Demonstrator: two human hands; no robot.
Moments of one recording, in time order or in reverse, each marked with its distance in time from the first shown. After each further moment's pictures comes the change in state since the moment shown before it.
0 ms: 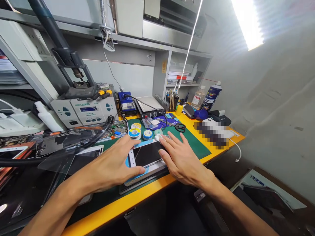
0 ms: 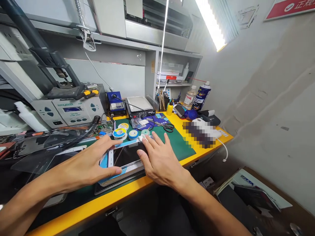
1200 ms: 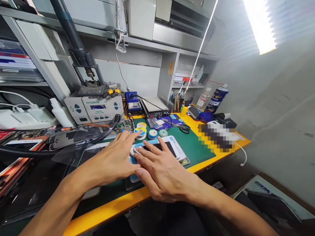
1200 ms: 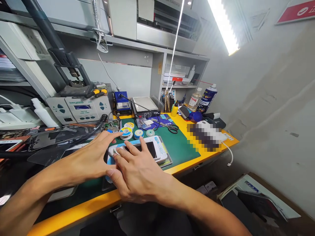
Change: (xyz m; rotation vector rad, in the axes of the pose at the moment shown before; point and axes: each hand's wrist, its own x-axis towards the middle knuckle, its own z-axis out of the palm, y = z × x) left_hand -0.006 -0.020 0.001 0.023 0.103 -0.019; right_hand 0.018 -0.059 0.002 0.137 -0.060 -0.330
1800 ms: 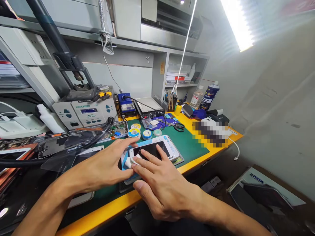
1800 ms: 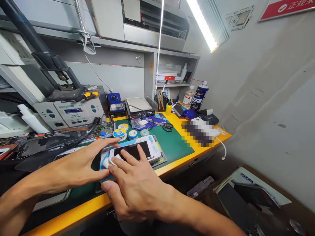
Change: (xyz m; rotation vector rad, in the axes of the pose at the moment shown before) left_hand -0.002 -0.001 -0.006 -0.042 -0.096 0.106; right_hand -0.029 -0.009 0.000 0.138 0.035 0.056
